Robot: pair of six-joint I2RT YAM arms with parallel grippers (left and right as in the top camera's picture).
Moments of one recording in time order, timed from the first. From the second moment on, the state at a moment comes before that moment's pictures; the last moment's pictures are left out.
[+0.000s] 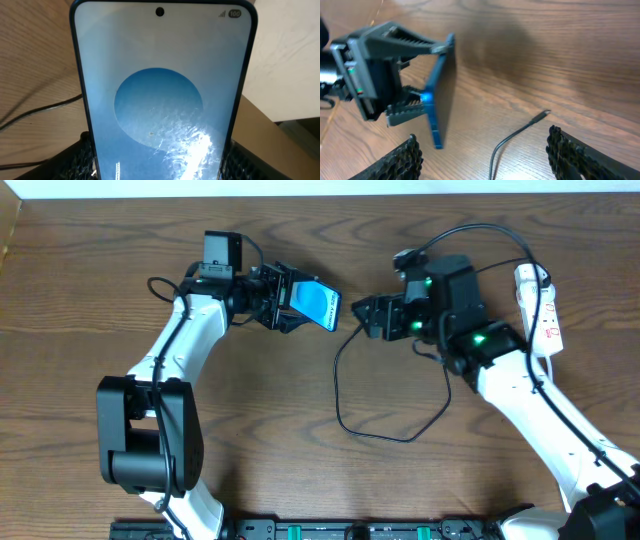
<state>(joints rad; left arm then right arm) -0.11 1.85 1.31 -0.45 0.84 -1.37 0.42 1.51 1.11 -0.28 -0.35 0.39</state>
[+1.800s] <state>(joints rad) -0.13 1.85 1.31 -0.45 0.84 -1.38 0.56 1.74 1.11 0.01 -0.26 0.43</state>
